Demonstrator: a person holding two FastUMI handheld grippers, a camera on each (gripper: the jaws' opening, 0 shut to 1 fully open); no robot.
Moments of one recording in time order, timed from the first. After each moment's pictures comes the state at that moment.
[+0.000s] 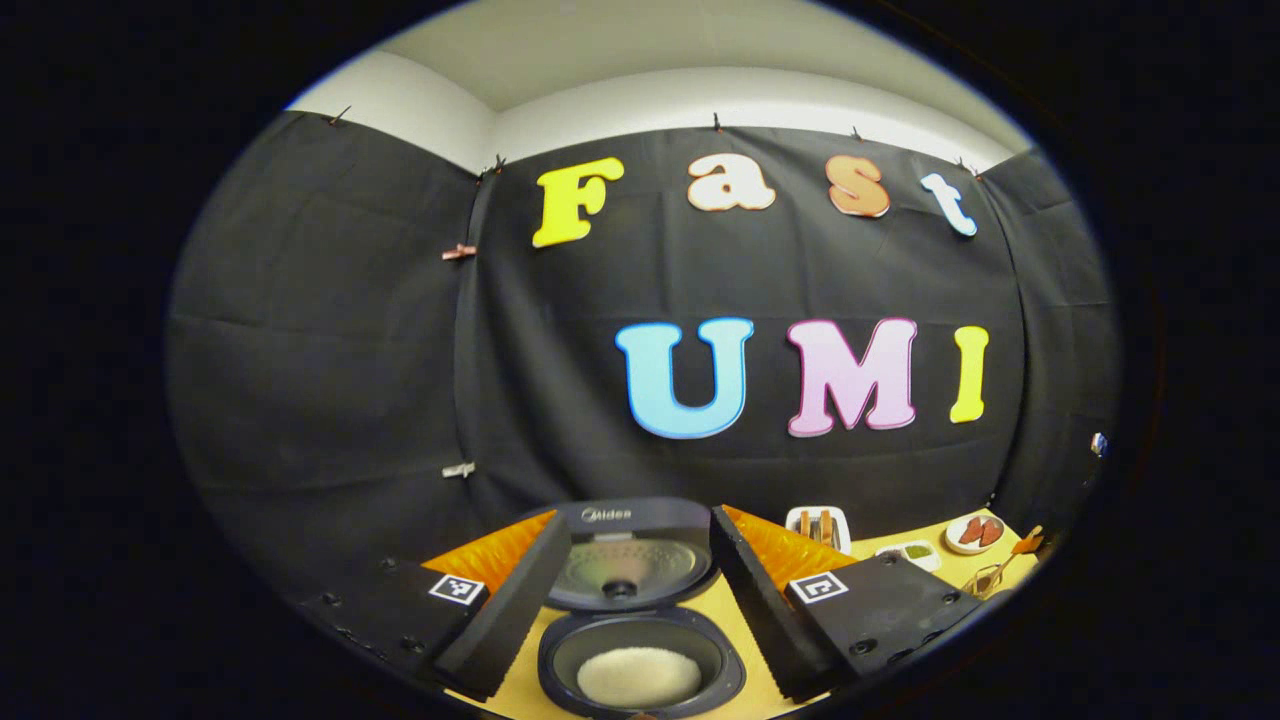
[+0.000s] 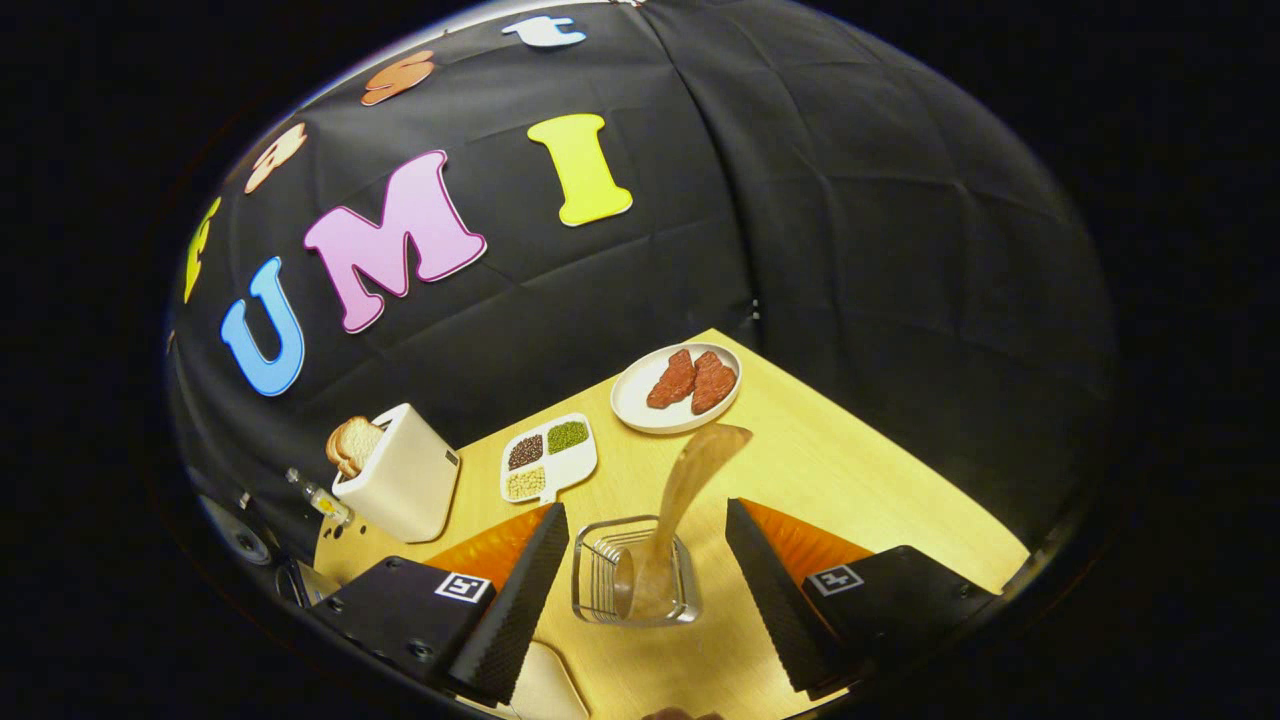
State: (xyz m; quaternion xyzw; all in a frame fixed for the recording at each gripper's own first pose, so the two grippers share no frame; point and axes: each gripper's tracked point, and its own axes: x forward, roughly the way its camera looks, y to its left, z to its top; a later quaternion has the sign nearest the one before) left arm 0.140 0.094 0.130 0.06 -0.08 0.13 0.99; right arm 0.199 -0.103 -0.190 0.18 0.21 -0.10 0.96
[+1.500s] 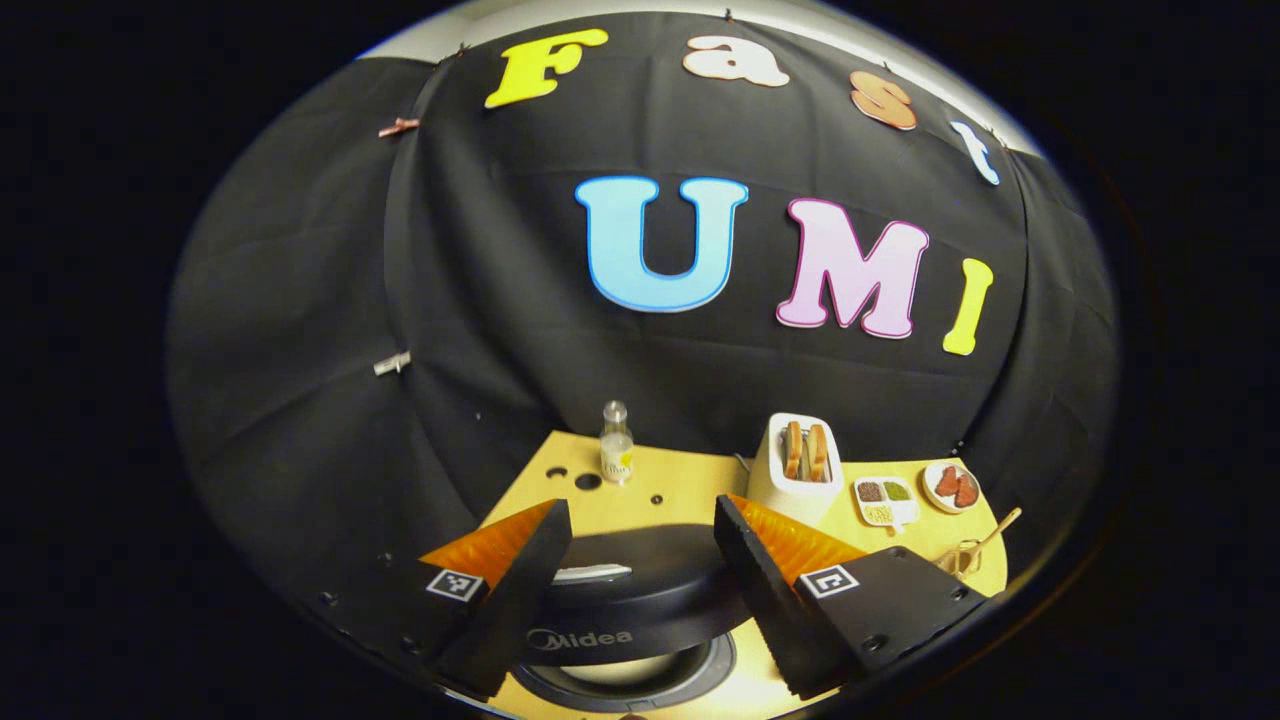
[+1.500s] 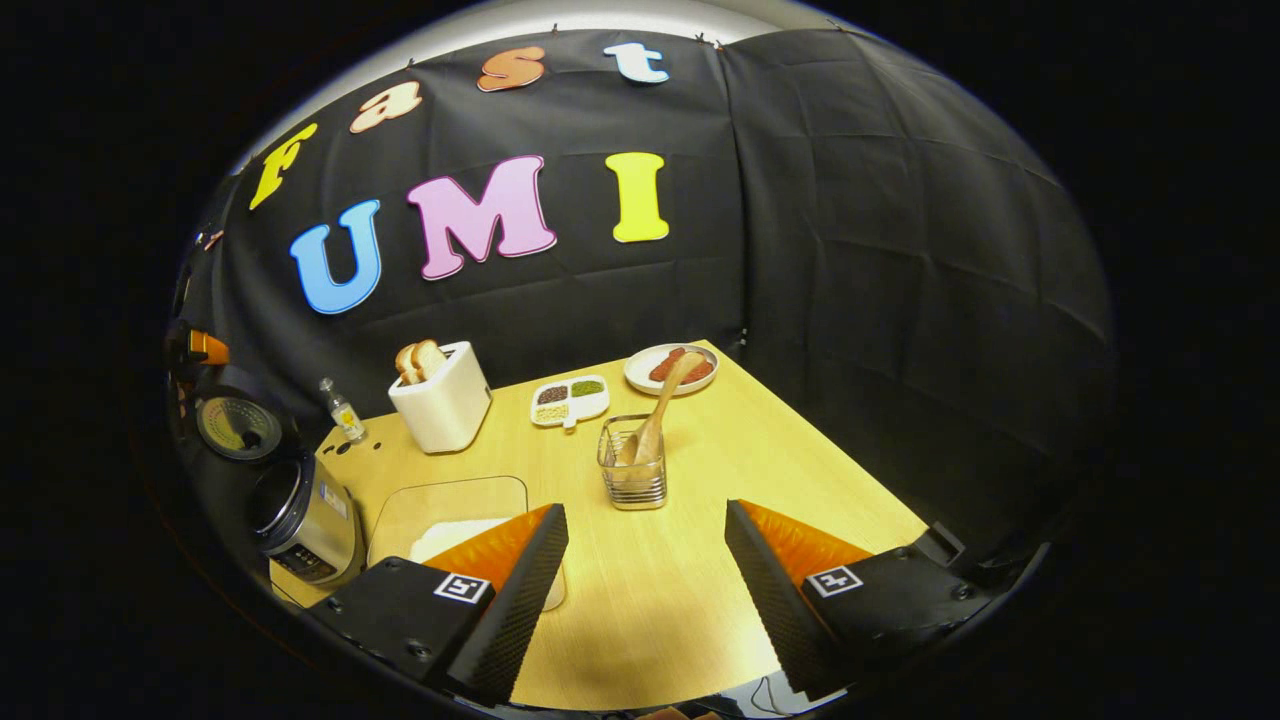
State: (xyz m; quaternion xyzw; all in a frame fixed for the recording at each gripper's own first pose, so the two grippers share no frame) left arm 0.213 0.109 0.013 -0.02 0.18 0.09 0.98; right arm 0.031 -0.043 -0.163 0.10 0.20 -0.07 0.97
